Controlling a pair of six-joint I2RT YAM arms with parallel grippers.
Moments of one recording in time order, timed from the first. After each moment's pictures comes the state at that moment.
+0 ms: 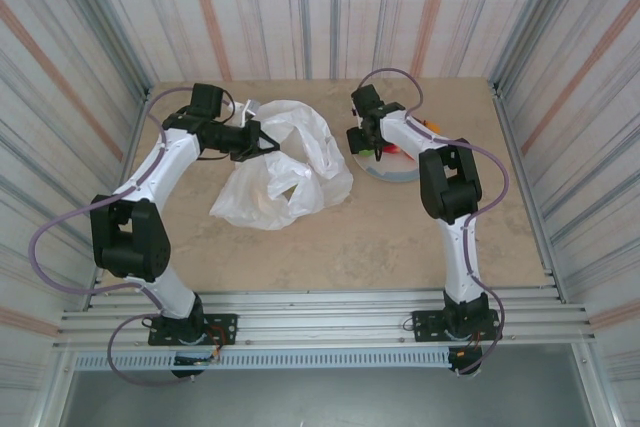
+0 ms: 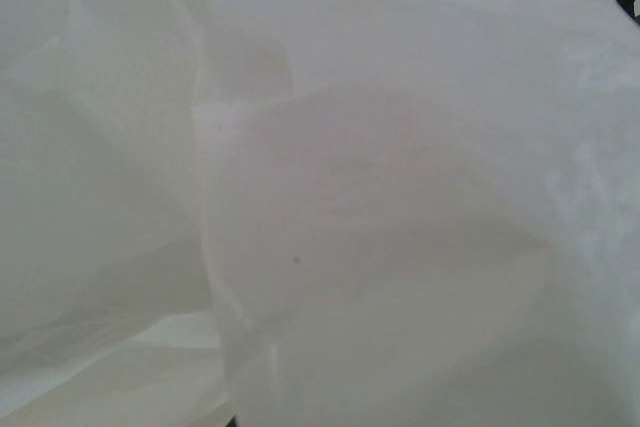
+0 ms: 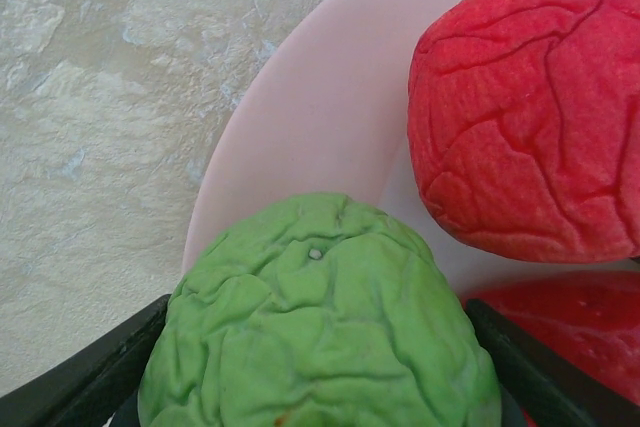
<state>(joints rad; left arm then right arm) -0.18 1.66 1.40 -0.72 0.83 -0.34 0.40 2.24 1.81 -0.69 0.13 0.12</state>
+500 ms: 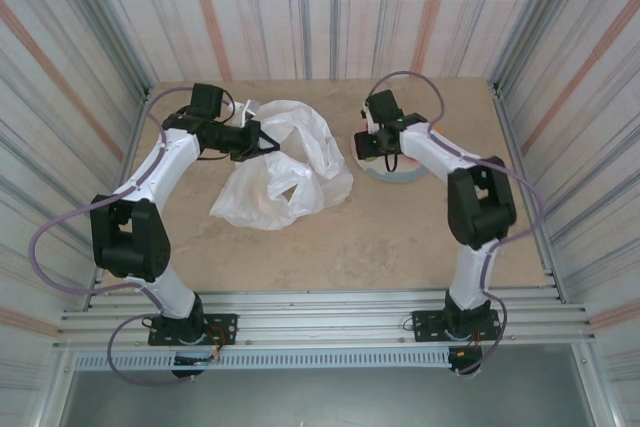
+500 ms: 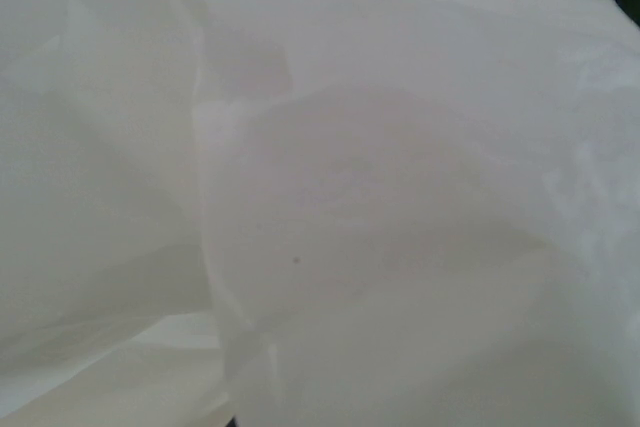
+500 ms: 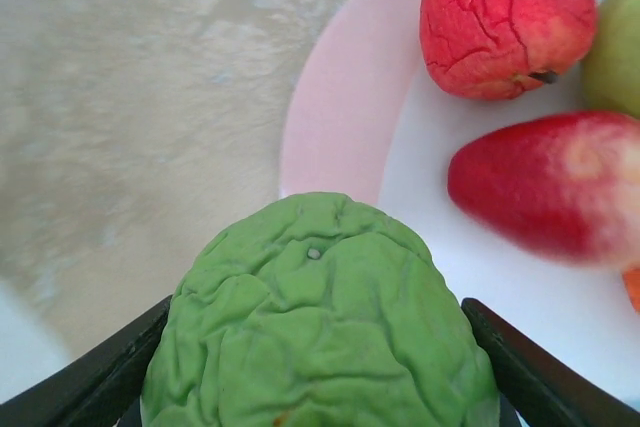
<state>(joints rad) -0.18 1.66 1.40 -0.72 0.83 -0.34 0.40 1.82 1.40 -0.54 0.01 0.17</state>
